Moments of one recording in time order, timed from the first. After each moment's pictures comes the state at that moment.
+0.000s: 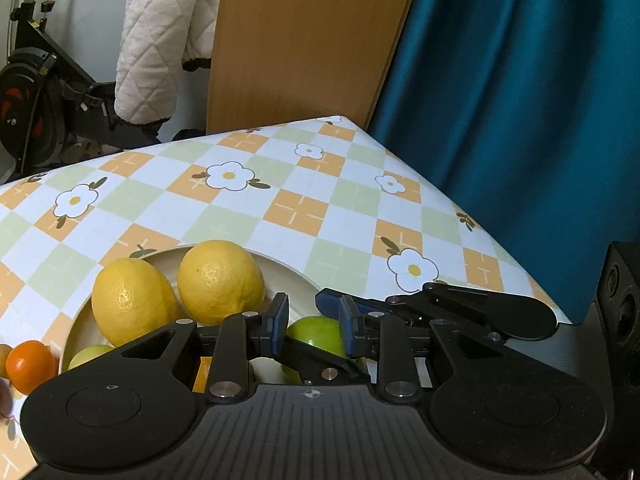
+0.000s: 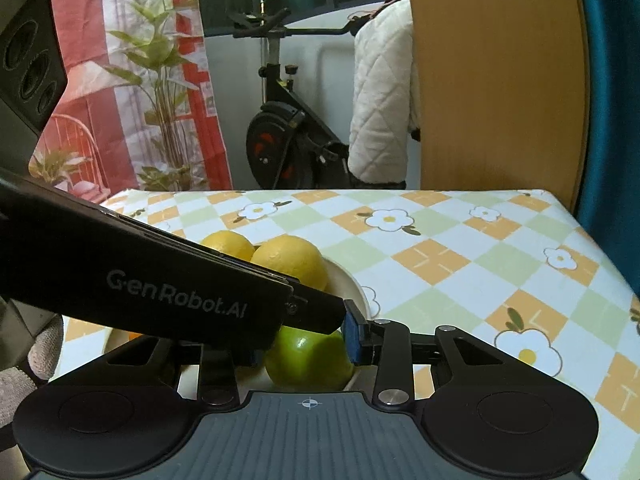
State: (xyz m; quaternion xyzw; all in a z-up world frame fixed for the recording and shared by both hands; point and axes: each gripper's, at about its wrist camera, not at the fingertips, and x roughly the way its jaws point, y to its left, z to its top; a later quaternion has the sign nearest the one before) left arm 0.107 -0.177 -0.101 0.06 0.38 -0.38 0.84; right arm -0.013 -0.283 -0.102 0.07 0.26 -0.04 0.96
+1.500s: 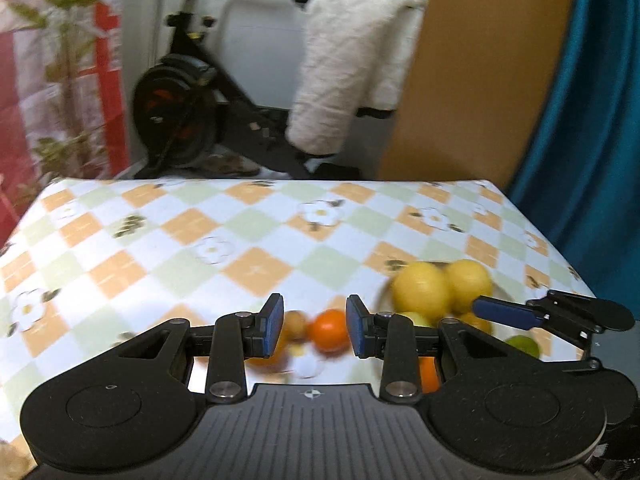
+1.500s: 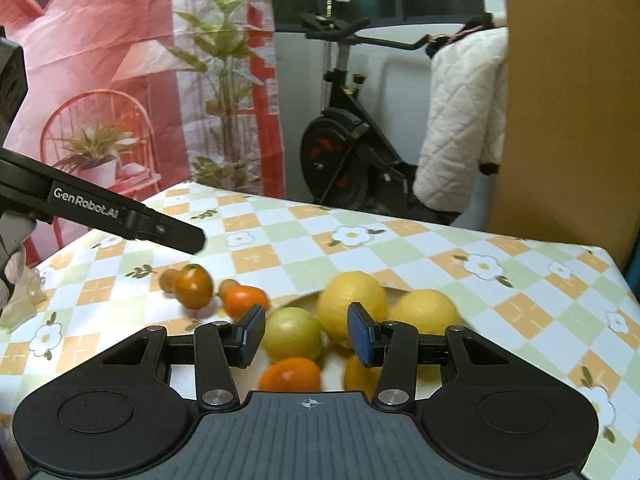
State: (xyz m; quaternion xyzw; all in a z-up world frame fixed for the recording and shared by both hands) left arm 0.126 0.007 -0.057 0.01 0.35 -0.22 0.91; right arm 0.017 -0.178 -0.066 0.00 0.26 0.03 0.96
